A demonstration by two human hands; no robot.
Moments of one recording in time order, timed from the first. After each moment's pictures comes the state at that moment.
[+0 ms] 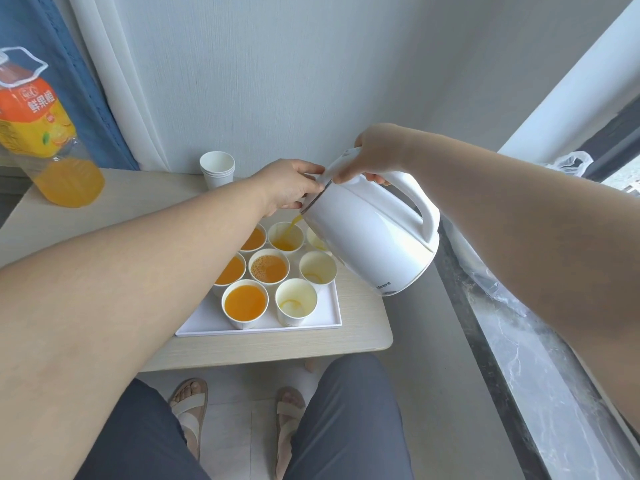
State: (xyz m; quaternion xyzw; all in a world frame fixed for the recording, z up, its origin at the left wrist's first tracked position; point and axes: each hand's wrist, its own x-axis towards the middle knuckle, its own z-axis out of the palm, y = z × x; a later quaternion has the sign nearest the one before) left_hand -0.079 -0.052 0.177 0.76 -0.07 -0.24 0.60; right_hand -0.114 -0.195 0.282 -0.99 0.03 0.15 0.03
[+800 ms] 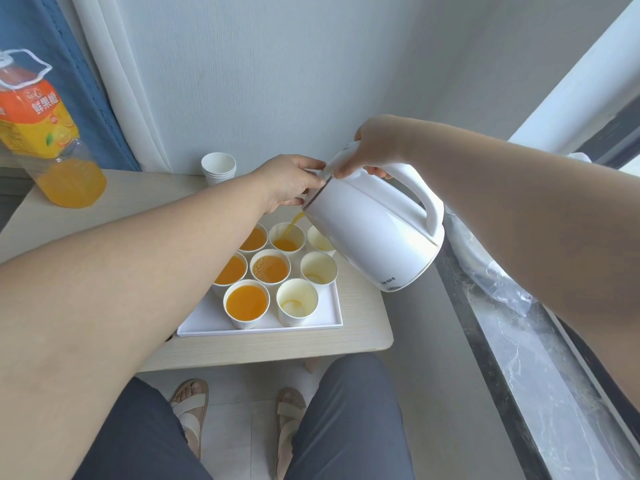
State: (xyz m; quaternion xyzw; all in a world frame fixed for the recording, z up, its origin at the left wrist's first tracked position) left_hand -0.084 -0.052 0.189 0.74 -0.07 -0.24 0.62; right_hand -0.108 -0.195 0.288 -0.99 0.03 0.15 0.03
